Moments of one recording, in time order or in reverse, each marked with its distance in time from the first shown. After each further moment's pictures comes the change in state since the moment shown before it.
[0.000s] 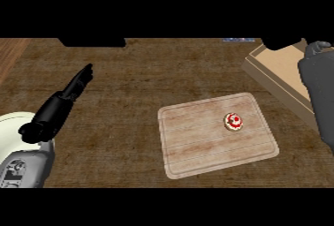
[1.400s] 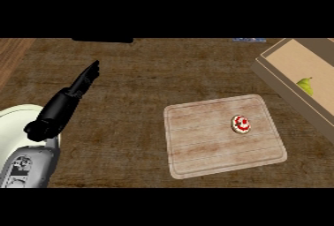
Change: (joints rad) left arm -0.033 -0.023 -0.012 -0.004 -0.016 -0.019 0.003; right arm -0.100 -0.399 -0.058 0.754 0.078 0.404 -0.439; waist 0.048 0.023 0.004
